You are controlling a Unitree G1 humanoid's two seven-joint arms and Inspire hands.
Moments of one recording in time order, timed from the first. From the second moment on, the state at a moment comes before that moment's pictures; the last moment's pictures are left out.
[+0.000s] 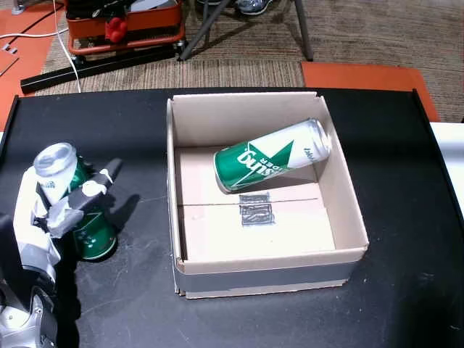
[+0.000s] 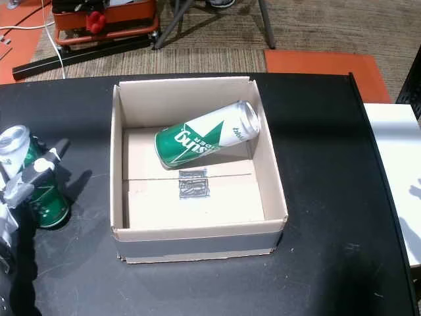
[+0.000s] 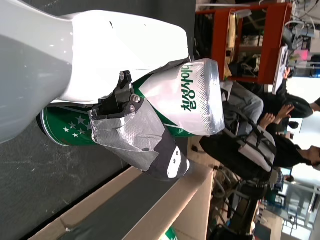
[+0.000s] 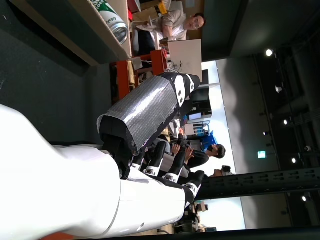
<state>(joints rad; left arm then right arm) -0.58 0.14 0.41 1.31 -0.13 -0.69 -0.23 -0.39 -0.42 -0.73 1.23 0.60 -0.72 0.99</state>
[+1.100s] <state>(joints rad) -0.58 0.15 0.32 1.31 -0.05 -0.72 -0.07 -0.39 -0.42 -0.73 1.23 0.60 -0.72 0.98</state>
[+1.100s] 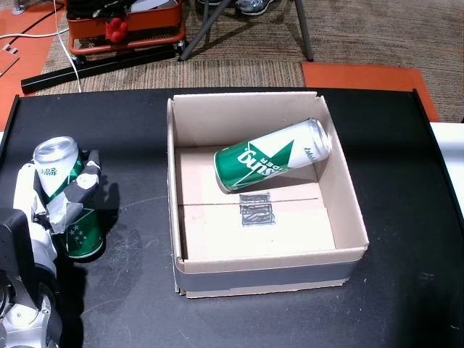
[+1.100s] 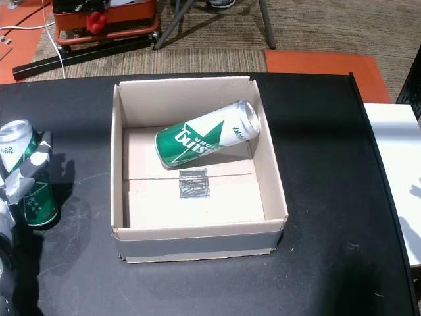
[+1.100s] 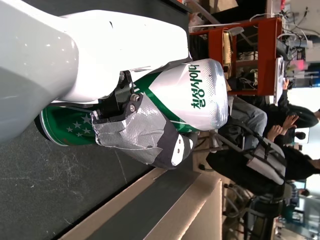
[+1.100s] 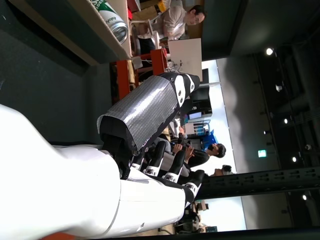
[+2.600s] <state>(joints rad) -0.86 0.32 0.09 1.26 0.17 -1.11 -0.18 -0.44 -0.33 -0.72 1.24 0.59 -0.74 0.96</state>
